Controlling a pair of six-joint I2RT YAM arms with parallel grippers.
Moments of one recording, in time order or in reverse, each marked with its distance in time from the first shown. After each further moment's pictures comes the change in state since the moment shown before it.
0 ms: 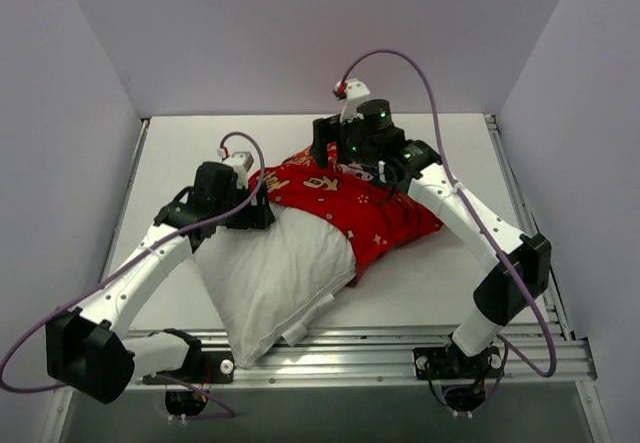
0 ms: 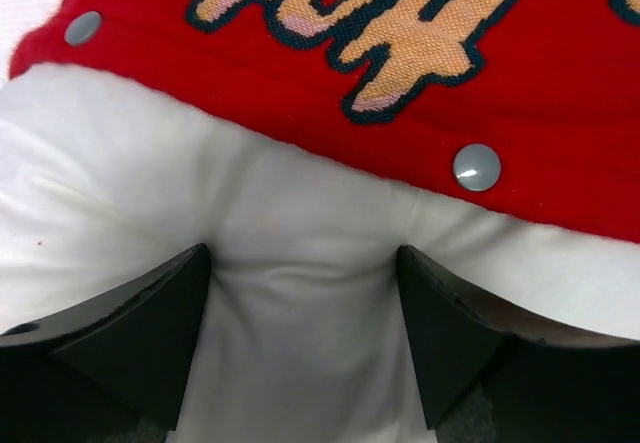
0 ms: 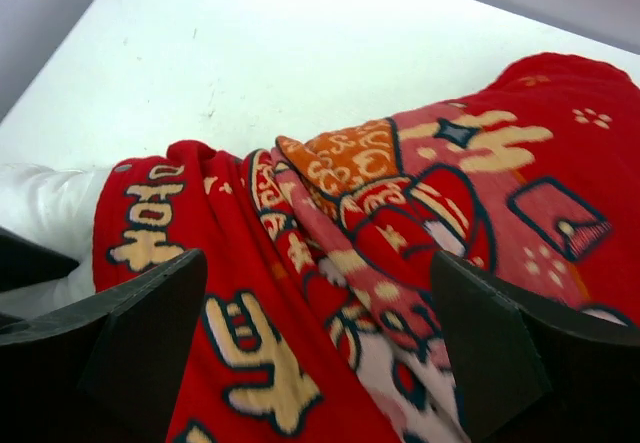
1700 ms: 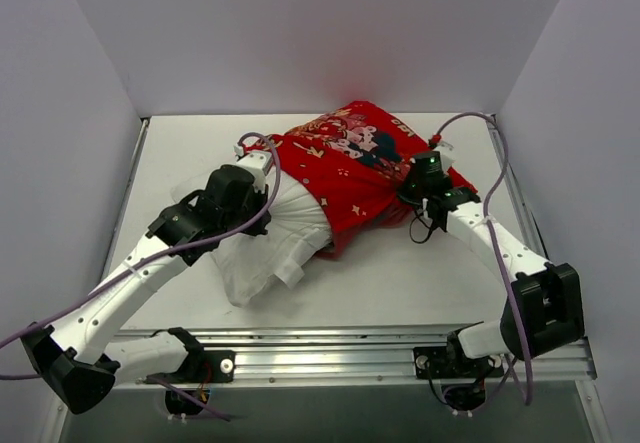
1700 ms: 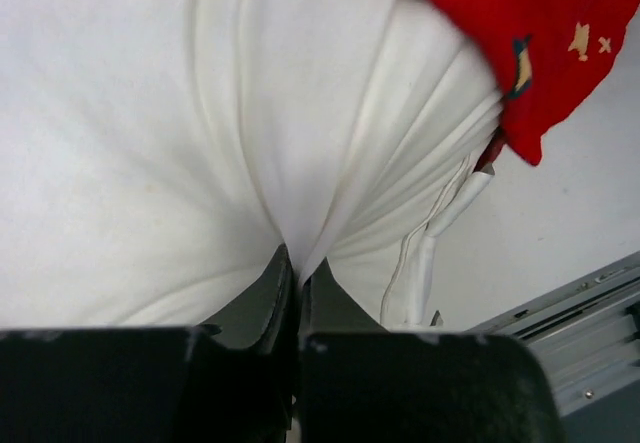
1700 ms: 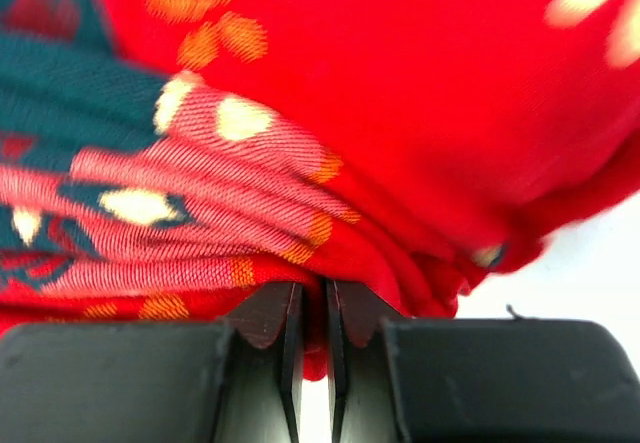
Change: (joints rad) left arm -0.275 -0.083 0.157 -0.172 -0.263 -0.006; right arm -0.228 -0.188 -0.565 0.069 0.298 0.442
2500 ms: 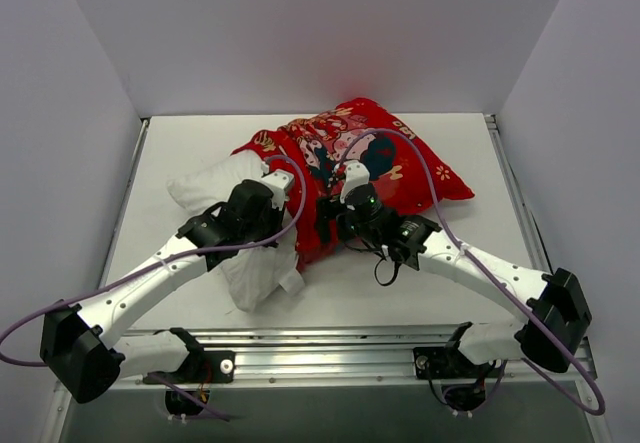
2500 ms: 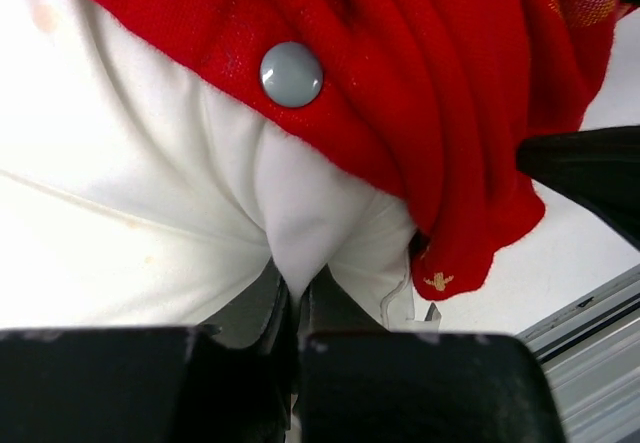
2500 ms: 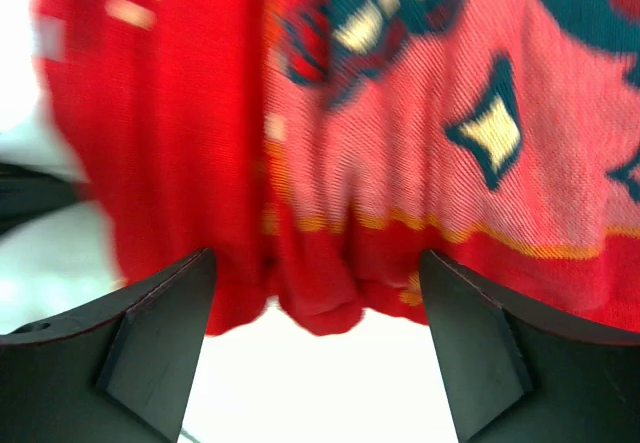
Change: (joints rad) left arm -0.023 0.048 -0.208 0.229 0.071 0.102; right arm 0.492 -0.080 0.024 0.035 -0.058 -0.238
